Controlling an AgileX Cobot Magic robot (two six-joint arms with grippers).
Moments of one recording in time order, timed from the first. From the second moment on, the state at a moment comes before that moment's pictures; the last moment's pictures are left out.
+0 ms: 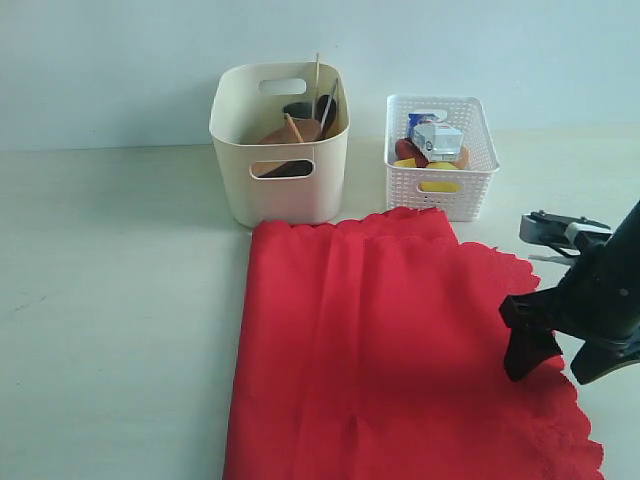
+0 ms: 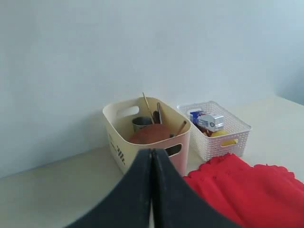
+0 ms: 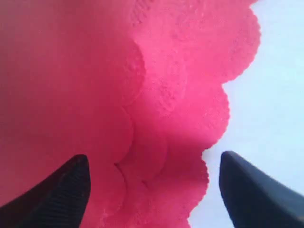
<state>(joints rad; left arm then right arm) -0.35 0.47 -0.50 -0.58 0.22 0.60 0.06 1.79 -0.87 0.37 0.81 -0.30</state>
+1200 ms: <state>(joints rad) -0.35 0.27 -0.41 -0.53 0.24 0.60 0.08 1.77 -0.89 -0.02 0.82 -0.05</state>
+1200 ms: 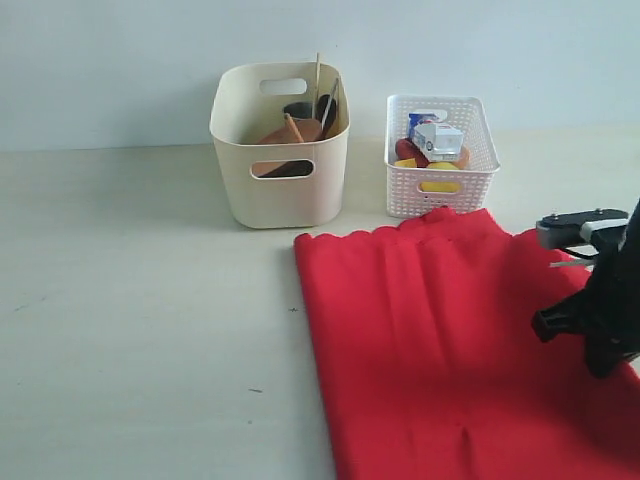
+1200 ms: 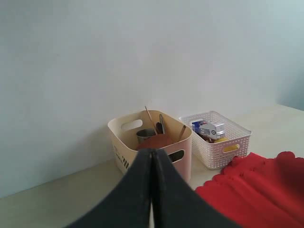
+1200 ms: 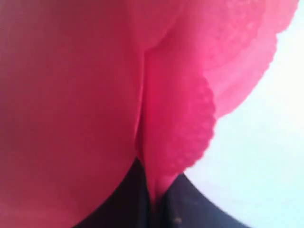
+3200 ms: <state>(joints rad) -0.01 0.01 0.00 -0.46 0.27 0.60 -0.74 2.12 -1.39 0.09 0.84 -0.13</state>
